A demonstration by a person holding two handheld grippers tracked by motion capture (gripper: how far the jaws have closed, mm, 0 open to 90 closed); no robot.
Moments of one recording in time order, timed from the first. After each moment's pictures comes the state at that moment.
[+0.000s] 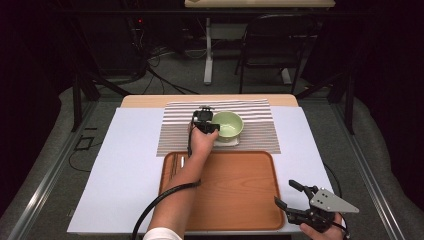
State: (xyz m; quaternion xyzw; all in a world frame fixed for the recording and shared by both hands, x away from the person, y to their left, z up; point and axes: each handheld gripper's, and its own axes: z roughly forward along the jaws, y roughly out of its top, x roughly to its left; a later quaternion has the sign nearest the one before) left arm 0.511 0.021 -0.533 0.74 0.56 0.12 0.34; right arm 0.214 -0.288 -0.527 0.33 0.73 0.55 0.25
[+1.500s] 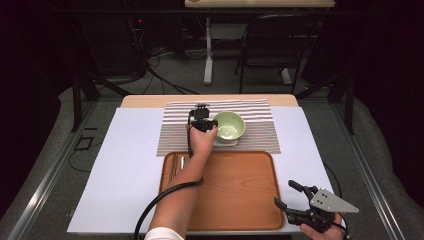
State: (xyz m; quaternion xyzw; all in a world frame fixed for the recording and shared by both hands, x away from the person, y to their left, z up) left arm 0.507 0.028 -0.520 0.70 0.60 0.09 0.39; right arm 0.214 -0.288 -0.527 0.33 0.73 0.55 0.25
